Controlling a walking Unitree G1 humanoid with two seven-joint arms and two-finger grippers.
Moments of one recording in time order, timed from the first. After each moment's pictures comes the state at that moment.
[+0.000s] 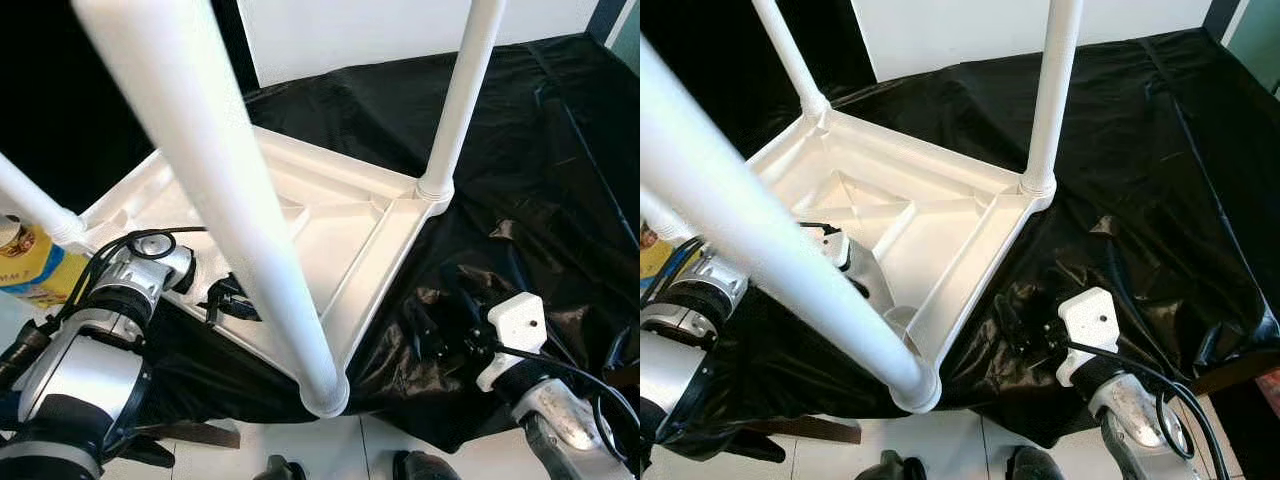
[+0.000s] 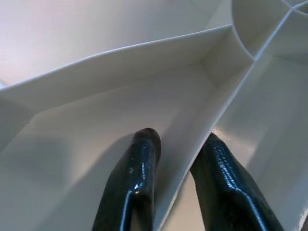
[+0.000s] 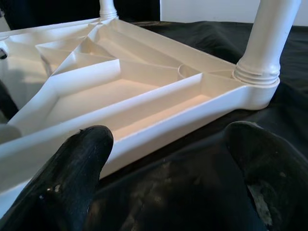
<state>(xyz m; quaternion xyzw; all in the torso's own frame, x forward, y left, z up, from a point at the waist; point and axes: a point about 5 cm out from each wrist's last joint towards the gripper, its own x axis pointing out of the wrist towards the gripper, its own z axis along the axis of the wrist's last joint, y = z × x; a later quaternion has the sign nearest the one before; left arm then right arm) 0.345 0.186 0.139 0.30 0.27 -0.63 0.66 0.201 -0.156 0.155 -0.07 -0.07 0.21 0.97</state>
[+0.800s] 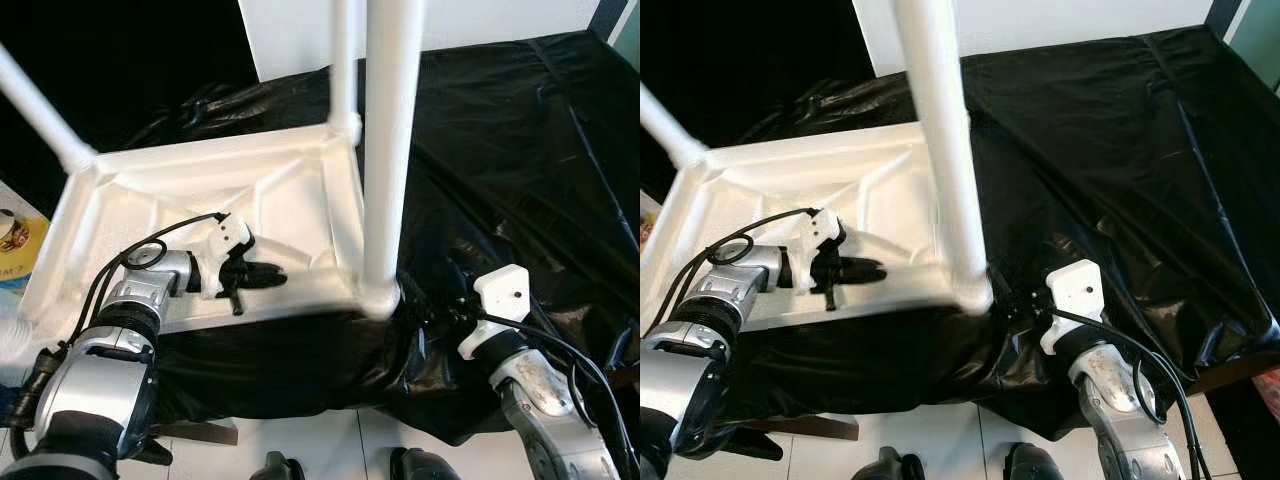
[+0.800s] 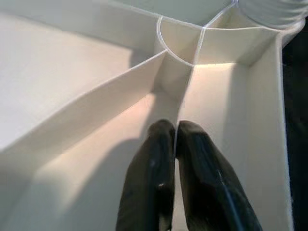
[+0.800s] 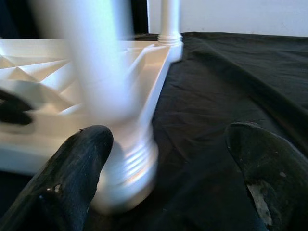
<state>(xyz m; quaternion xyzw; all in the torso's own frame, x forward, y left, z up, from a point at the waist) 0.359 0.167 0.148 0.14 0.10 -0.53 0.83 0.228 -0.146 0.159 -0.05 -0.10 0.17 0.98</state>
